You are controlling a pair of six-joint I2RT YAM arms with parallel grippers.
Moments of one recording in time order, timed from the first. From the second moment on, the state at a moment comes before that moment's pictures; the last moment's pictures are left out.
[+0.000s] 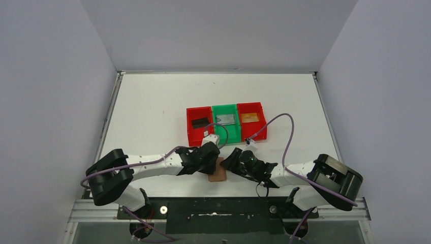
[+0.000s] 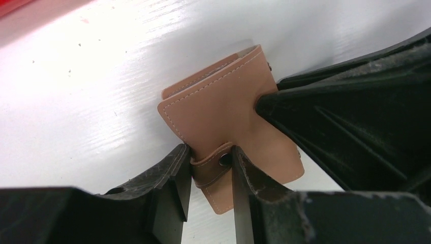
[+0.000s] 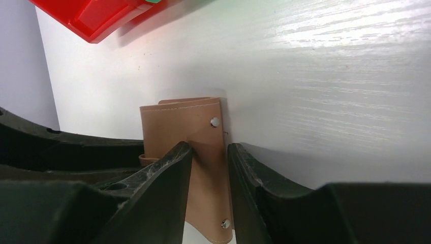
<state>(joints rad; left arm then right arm) -1.07 1.50 0.77 -0.30 -0.24 -0.74 0.95 1.37 0.31 0.42 0.16 1.16</state>
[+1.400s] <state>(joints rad) -1.15 1.52 0.84 -0.44 -0.37 -0.75 0.97 1.42 0.29 0.53 0.09 1.14</state>
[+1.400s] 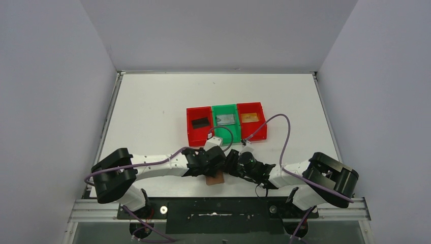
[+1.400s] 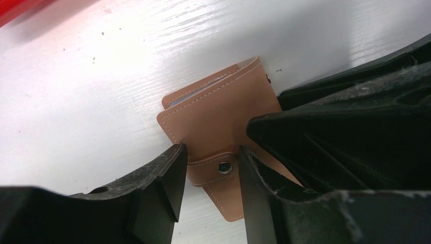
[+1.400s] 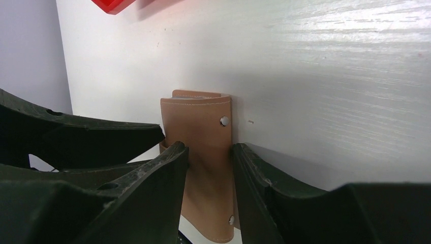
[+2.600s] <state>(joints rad) -1.17 1.54 0.85 -0.47 -0.36 -0.72 0.98 1.46 0.30 0.57 0.10 1.15</state>
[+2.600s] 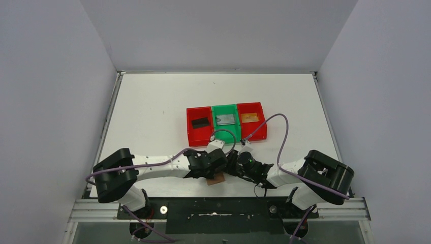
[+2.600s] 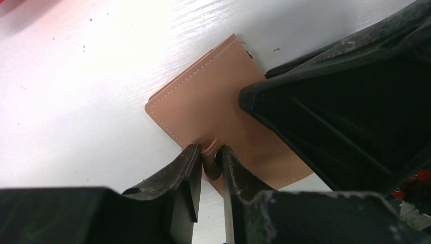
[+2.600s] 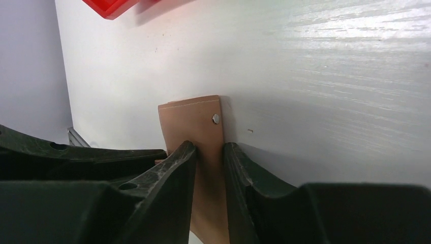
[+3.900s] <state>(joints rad) -1.08 1.29 0.58 -0.32 -0.39 -0.91 0.99 1.35 0.33 0.33 0.16 1.14</state>
